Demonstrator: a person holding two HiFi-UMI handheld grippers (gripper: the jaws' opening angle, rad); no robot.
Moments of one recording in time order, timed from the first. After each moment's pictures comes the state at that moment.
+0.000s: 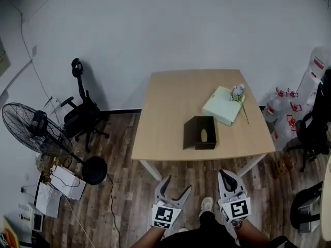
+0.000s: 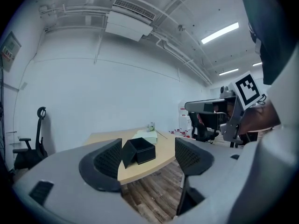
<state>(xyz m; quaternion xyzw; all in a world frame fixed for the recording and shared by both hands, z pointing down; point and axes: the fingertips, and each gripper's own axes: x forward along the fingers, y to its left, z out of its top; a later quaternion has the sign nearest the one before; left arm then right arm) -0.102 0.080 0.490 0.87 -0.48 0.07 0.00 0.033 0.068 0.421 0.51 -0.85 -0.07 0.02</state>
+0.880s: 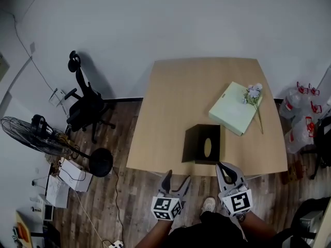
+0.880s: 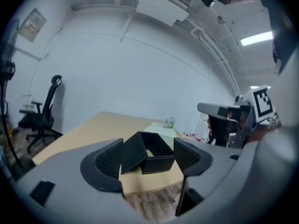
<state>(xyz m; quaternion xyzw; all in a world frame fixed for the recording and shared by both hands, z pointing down) -0.075 -0.101 0.543 0.81 -0.56 0.04 0.17 0.060 -0.127 0.449 0.43 -0.90 -0.03 0.03</state>
